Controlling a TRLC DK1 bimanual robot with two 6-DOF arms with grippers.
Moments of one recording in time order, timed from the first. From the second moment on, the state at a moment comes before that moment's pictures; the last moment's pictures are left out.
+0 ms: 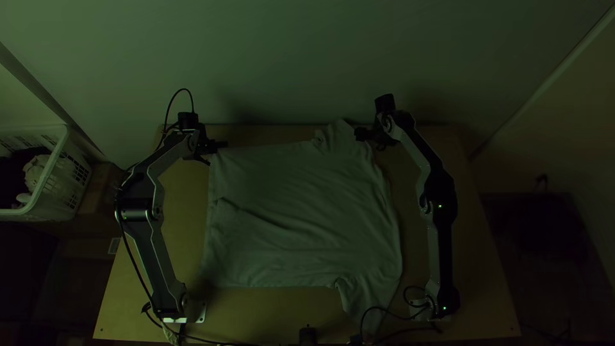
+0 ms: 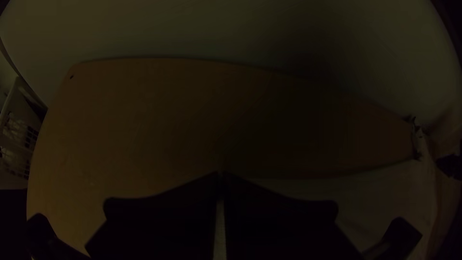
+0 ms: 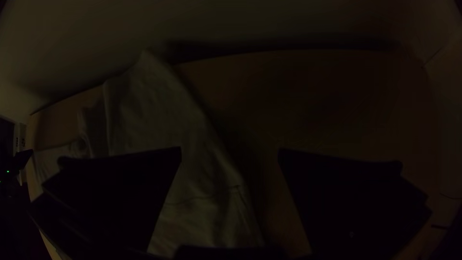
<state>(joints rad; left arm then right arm) 0.05 2.13 1.70 -0.38 -0.02 -0.09 0.24 2.43 2.23 -0.82 0.01 0.32</state>
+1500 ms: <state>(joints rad) 0.08 1.99 1.62 -0.39 -0.02 -0.10 0.21 2.43 2.24 -0.88 0.01 0.31</state>
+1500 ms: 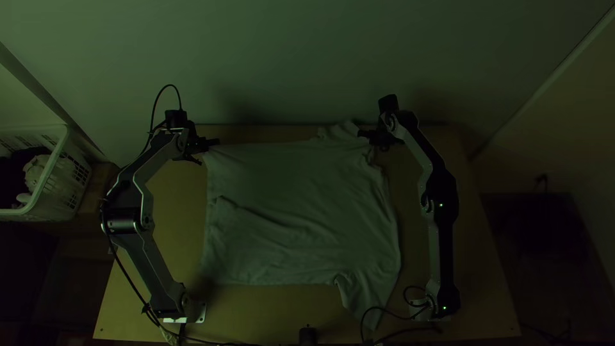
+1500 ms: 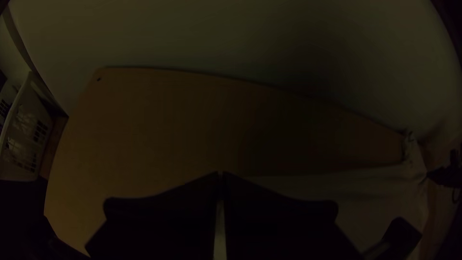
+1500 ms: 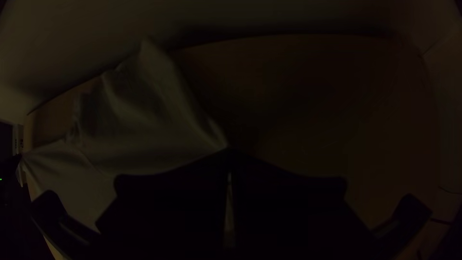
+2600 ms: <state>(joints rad) 0.07 1.75 1.31 -0.38 -0.02 -0.10 0.25 2.08 1.84 -0.91 0.01 0.29</state>
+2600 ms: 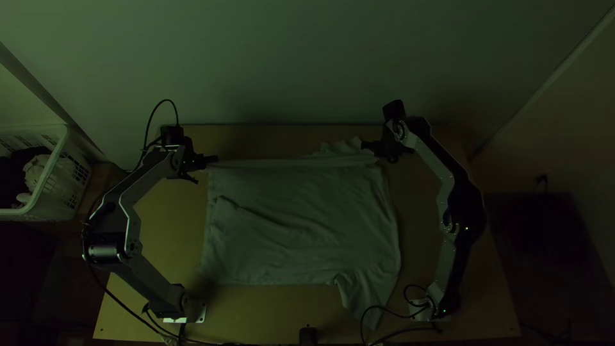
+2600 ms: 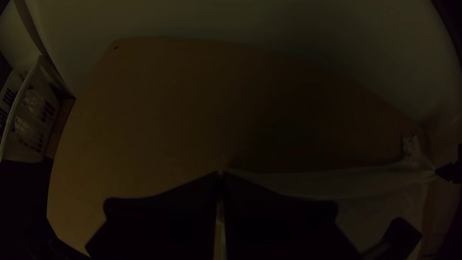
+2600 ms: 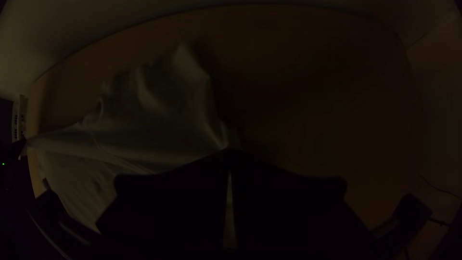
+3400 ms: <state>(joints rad) 0.08 1.53 0.99 -0.32 -0.01 -0.09 0.31 1.80 1.40 -0.79 0.04 0.29</state>
